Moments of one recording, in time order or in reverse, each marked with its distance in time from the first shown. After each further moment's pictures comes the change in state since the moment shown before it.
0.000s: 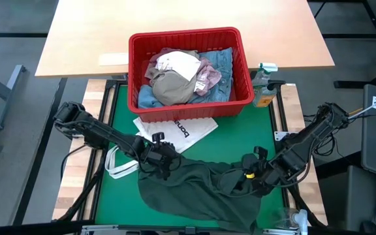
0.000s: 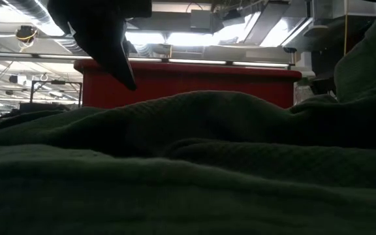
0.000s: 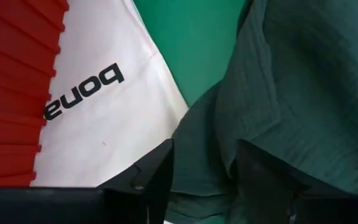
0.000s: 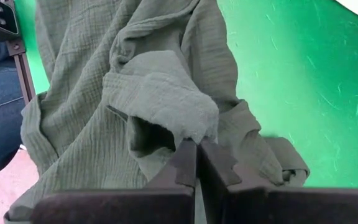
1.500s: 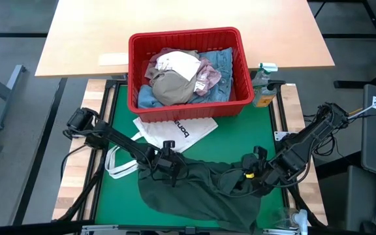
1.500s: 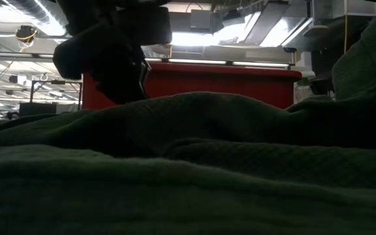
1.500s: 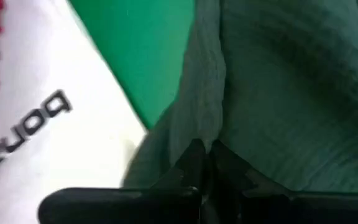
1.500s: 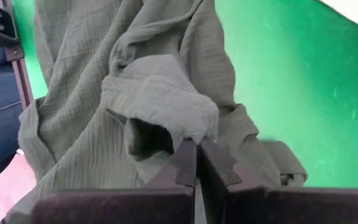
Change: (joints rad) left arm -0.003 0.175 0.000 0.194 0.027 0.149; right arm 0.001 0.001 0.000 0.003 0.027 0.000
